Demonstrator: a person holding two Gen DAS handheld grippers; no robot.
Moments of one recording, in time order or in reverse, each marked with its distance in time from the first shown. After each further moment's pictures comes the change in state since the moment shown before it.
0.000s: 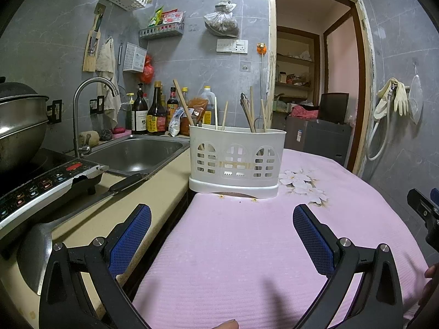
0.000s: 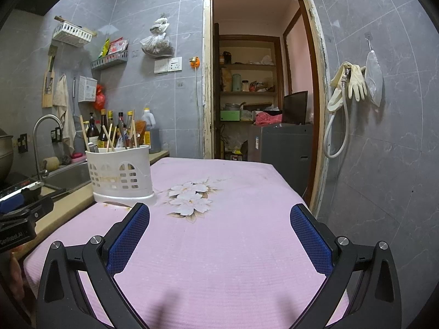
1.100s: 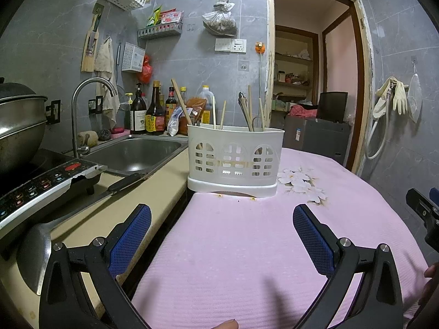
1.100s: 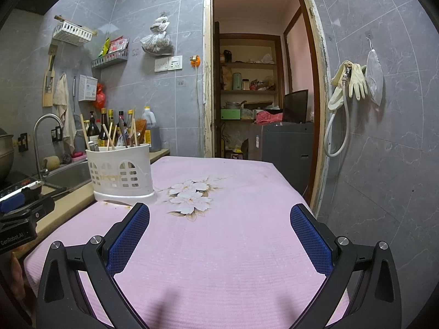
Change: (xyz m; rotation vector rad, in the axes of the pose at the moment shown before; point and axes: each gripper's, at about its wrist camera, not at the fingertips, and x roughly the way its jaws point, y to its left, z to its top) left arm 0.000 -0.003 0.000 0.005 0.004 -0.001; right arm 0.001 0.001 -0.002 0.000 0.004 0.003
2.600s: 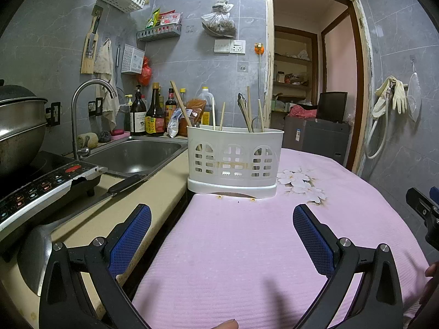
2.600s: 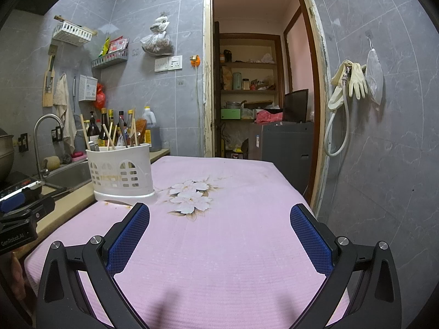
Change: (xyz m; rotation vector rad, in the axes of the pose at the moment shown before) left arm 0.000 -0.001 0.005 0.006 -0.004 0.001; right arm -0.001 0.000 -0.001 0.001 0.002 0.000
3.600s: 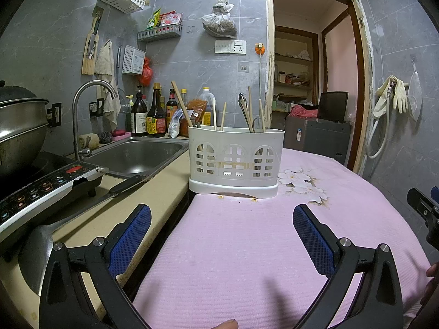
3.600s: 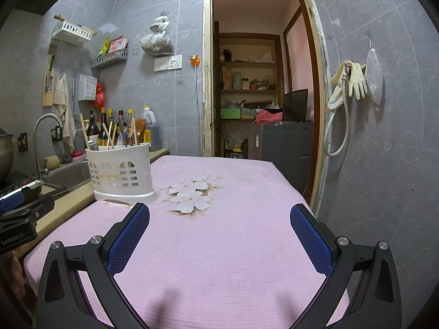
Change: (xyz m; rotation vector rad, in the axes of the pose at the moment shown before) left arm 0.000 0.003 0.001 0.003 -0.001 0.004; right arm 0.000 0.000 0.000 0.000 0.001 -0.002
